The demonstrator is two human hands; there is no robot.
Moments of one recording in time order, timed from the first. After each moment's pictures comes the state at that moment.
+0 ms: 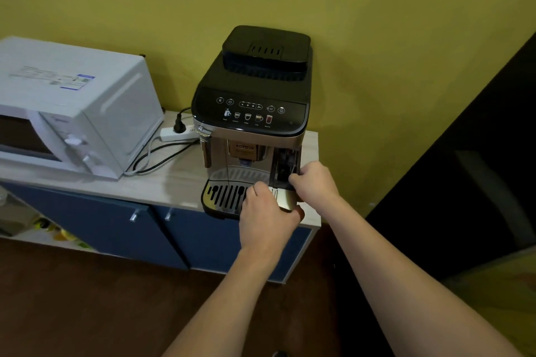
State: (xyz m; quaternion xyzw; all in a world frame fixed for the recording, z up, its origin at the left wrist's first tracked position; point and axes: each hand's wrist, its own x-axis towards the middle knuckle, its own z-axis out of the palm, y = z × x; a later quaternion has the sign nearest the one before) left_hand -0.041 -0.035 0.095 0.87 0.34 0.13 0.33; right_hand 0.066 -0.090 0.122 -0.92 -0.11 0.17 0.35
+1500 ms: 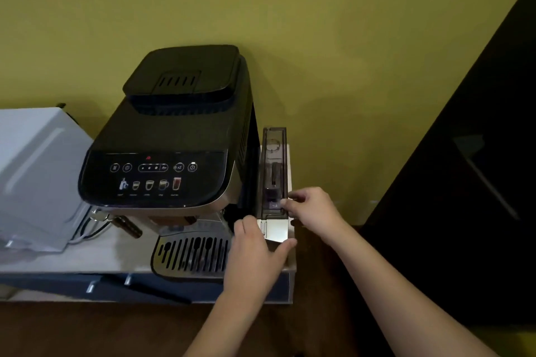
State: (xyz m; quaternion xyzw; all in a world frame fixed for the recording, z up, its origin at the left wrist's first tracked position) left_hand 0.074 -0.073 0.079 0.91 0.28 0.02 0.31; right_hand 0.205 -0.158 0.065 -0.84 -0.08 0.24 0.48
